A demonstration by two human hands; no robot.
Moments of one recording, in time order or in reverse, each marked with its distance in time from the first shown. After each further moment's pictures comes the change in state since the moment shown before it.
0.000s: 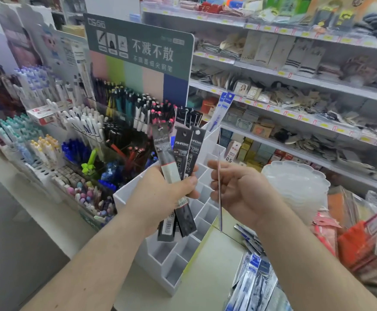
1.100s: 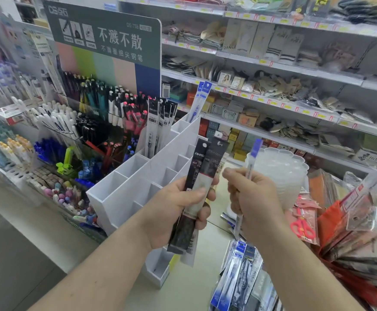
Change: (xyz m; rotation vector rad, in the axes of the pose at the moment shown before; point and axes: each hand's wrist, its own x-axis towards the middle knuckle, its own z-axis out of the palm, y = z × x) left_hand -0.008 -0.026 0.045 -0.439 -0.508 -0.296; right_hand -0.041 0.014 -0.039 -0.200 0.363 -0.293
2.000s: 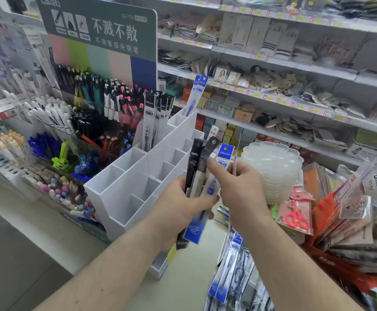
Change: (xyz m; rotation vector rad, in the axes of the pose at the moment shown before) left_hand -0.001 -0.019 0.011 0.266 0.260 0.024; right_hand -0.002 0.008 0.017 -0.105 0.065 -0.067
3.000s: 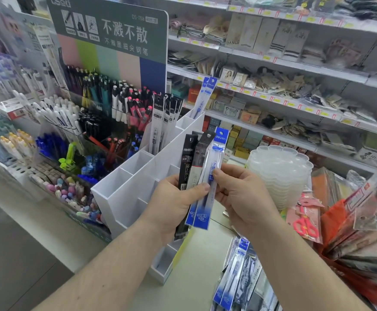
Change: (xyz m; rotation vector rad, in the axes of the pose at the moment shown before) left_hand 0.015 -0.001 -0.021 -0.091 0.148 0.062; right_hand 0.004 -0.004 0.007 0.209 -0.214 0.157
